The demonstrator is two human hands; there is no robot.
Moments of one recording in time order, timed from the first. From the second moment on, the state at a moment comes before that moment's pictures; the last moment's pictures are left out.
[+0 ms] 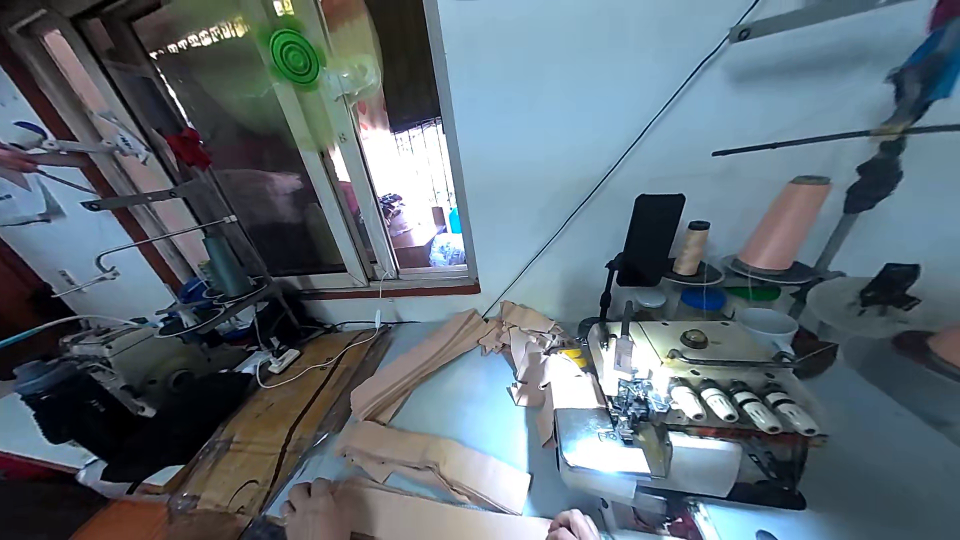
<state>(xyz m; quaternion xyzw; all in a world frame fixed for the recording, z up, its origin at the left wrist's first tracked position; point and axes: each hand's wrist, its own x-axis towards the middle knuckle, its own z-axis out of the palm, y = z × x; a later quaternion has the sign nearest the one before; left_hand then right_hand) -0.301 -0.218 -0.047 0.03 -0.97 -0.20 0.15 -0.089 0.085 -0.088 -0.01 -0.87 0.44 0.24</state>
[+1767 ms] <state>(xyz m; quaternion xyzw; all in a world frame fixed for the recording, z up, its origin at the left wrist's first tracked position) -0.134 -0.018 -0.023 -0.35 -0.69 -0.64 0.01 -0.056 0.085 -0.014 -0.15 -0.79 0.47 0.37</state>
